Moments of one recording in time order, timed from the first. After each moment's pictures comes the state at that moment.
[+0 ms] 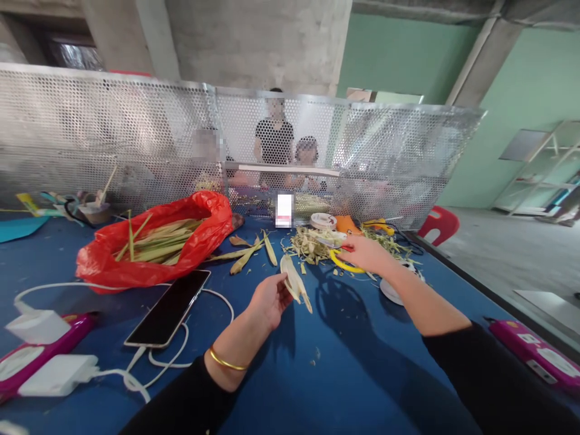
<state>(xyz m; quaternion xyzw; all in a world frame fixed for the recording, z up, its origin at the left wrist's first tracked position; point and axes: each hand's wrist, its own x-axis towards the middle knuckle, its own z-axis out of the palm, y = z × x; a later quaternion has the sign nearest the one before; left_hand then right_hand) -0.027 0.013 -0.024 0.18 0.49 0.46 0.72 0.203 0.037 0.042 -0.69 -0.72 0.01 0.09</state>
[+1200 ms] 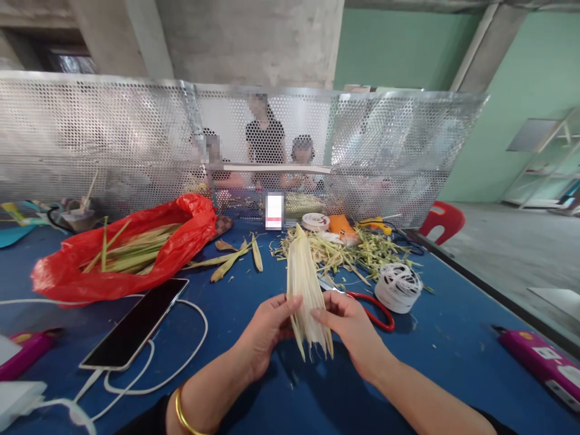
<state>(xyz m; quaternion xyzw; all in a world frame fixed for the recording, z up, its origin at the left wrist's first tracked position) -0.005 -0.025 -0.027 0.40 0.40 0.39 0.73 0.150 -0.053 -0.027 -0.46 -0.44 0.57 0.52</state>
